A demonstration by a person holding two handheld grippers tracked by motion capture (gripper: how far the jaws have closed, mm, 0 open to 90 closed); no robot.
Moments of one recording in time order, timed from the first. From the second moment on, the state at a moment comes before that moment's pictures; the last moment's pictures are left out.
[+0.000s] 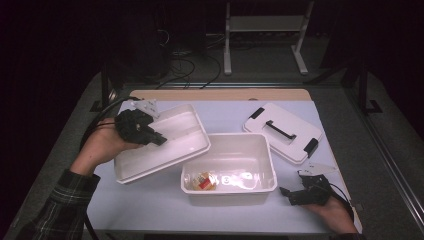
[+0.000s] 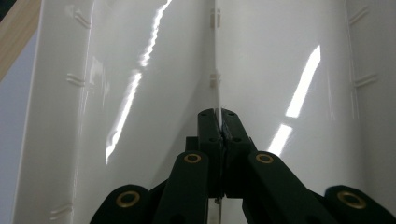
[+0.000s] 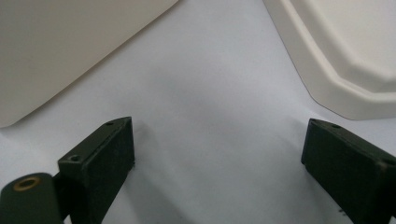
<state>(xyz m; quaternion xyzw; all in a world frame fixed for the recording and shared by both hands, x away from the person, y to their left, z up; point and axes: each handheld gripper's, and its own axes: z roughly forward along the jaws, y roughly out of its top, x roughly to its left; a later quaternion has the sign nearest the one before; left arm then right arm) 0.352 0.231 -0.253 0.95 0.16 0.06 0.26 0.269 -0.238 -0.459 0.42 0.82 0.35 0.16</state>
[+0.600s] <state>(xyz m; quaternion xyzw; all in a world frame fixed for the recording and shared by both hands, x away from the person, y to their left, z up) 0.348 0.150 -0.256 0.96 0.07 0.03 0.25 0.269 -0.238 -0.459 0.42 0.82 0.35 0.16</state>
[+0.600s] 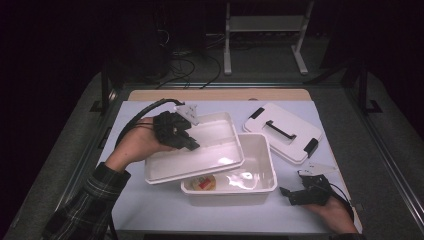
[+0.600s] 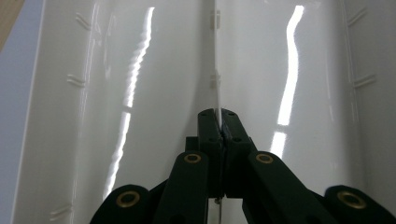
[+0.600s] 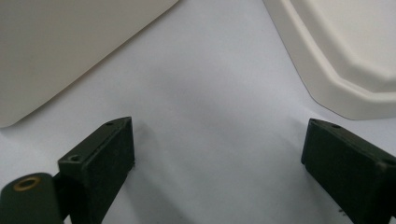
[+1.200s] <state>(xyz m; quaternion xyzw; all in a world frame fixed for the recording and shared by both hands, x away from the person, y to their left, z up) 0.347 0.088 -0.276 0.97 0.02 0.01 0.25 0.269 -0.238 -0.459 0.42 0.82 0.35 0.16</state>
